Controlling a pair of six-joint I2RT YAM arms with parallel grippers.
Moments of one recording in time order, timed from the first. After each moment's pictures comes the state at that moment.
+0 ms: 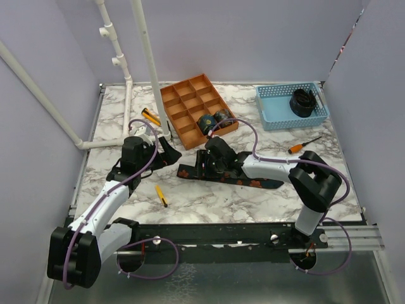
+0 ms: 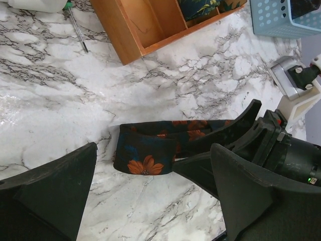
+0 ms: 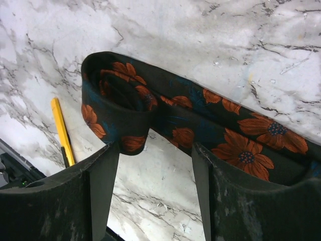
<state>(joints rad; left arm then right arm) -0.24 0.99 0.53 -0.05 0.30 -0.60 0.89 1.77 1.02 -0.05 -0.03 0.76</state>
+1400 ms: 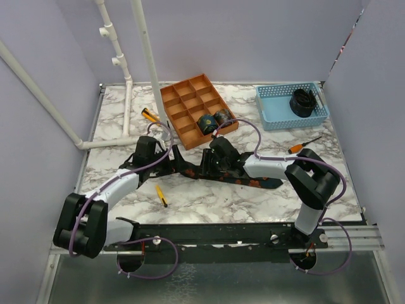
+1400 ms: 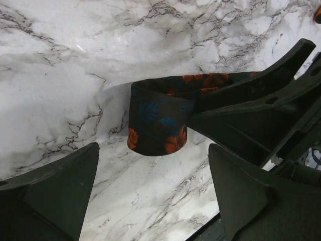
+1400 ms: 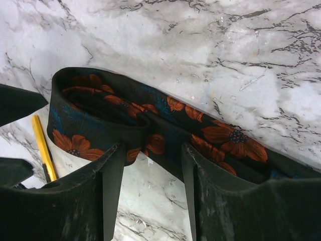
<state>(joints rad) -0.30 1.22 0.54 -0.05 0.41 -0.55 0.84 1.79 0.97 0.03 -0.02 0.74</state>
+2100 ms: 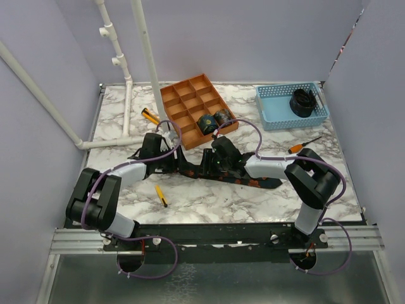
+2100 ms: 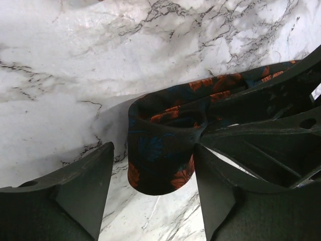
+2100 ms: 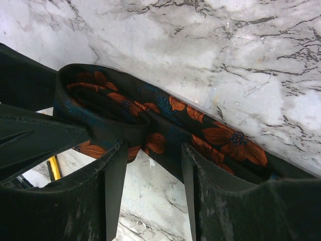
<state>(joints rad) -0.30 1.46 0.61 0.04 0.49 -0.48 0.83 1.79 0.94 0.09 -0.07 0.73</state>
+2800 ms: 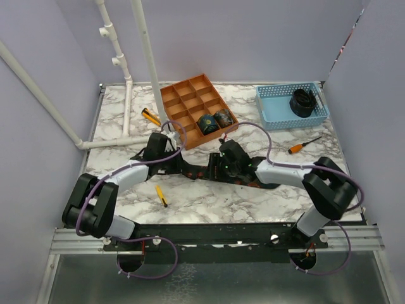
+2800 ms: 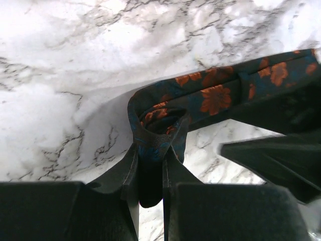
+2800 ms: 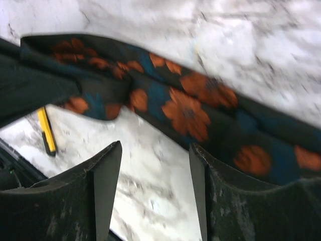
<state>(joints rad) -0.36 1.43 0.62 0.00 0.46 -0.47 0.82 1.68 0.86 0.04 -0.08 0.72</state>
